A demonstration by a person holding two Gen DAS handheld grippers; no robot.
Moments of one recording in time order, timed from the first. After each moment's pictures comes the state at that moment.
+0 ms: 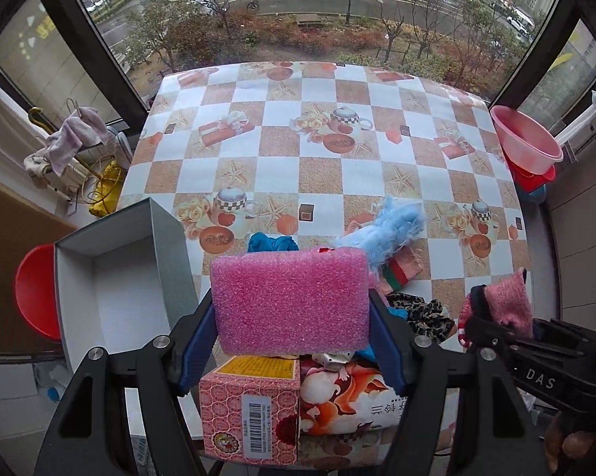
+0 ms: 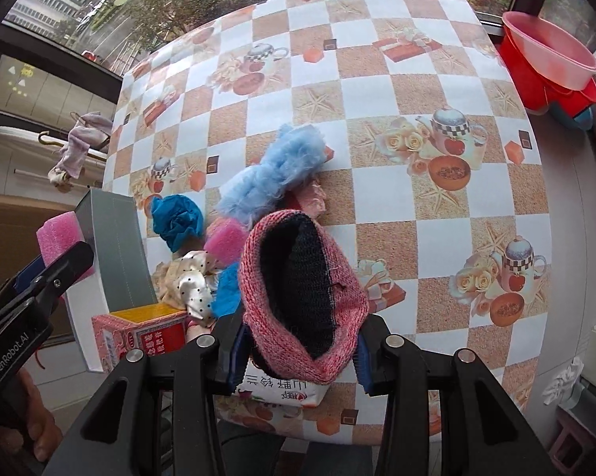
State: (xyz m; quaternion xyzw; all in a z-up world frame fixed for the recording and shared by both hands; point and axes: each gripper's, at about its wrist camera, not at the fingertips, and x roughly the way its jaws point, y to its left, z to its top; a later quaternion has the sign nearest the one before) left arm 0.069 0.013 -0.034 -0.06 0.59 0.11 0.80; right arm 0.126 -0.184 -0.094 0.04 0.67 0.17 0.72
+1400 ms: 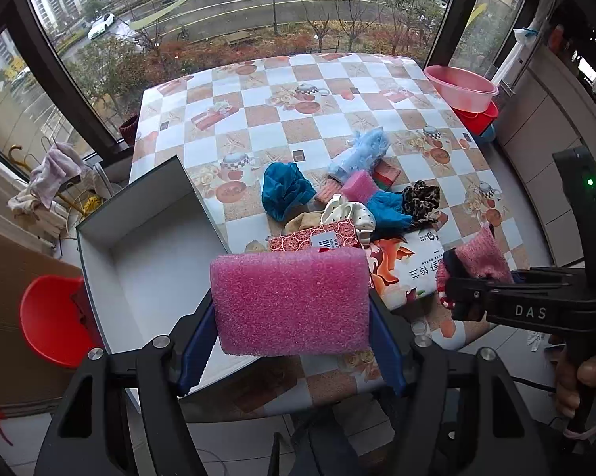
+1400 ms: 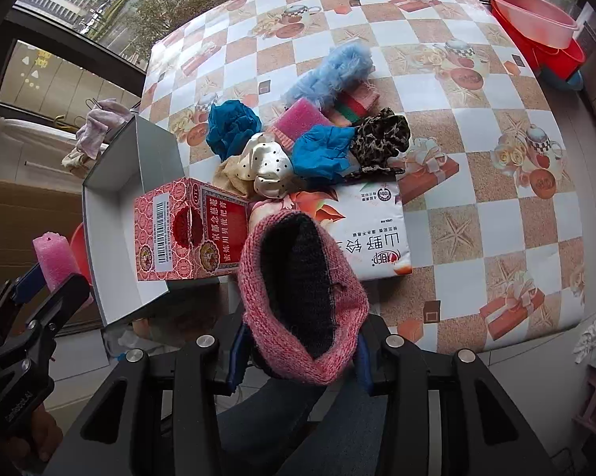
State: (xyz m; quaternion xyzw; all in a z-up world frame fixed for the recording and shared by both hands) left arm -0.074 0.053 -0.013 0.01 0.57 -0.02 0.82; right arm -0.018 -0.136 -0.083 0.09 0.67 0.15 0.72
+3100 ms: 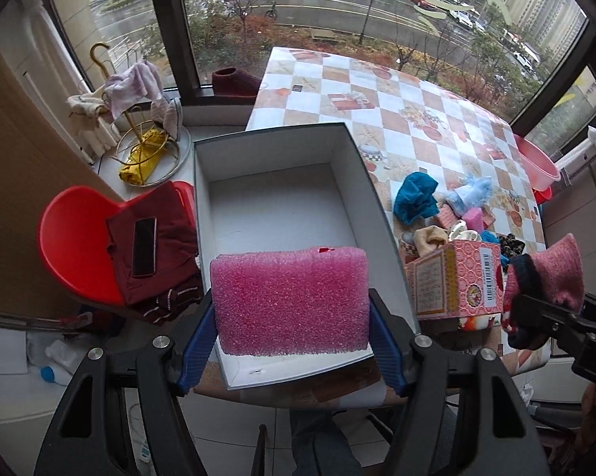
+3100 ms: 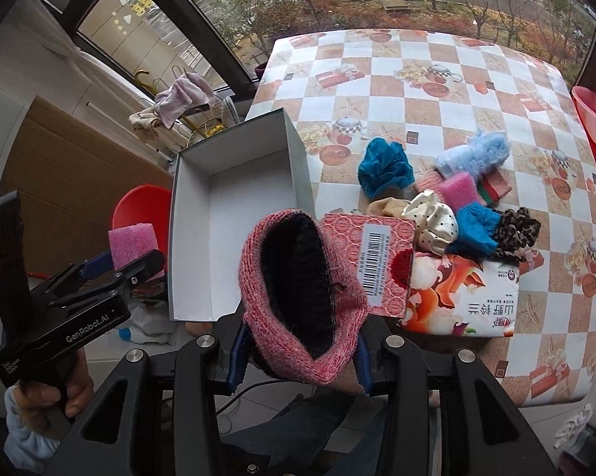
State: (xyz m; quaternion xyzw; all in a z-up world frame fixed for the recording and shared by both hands) left arm -0.123 0.220 -0.036 -0.12 0.56 0.12 0.81; right arm -0.044 0.011 -0.026 0.00 0.60 0.28 0.75
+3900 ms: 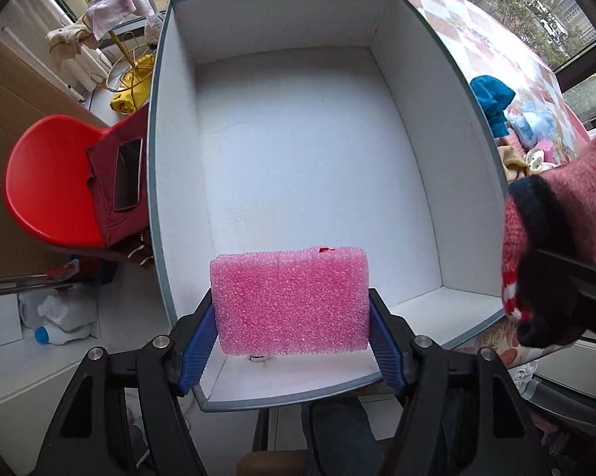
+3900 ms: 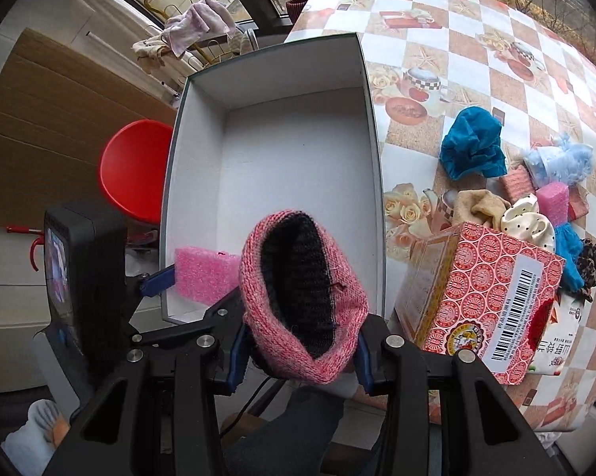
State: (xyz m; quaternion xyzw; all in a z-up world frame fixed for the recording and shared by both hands) left arm -0.118 0.223 -0.163 -0.14 0.66 0.11 0.73; right arm -0.030 0.110 -0.102 -0.07 0.66 0.30 0.68
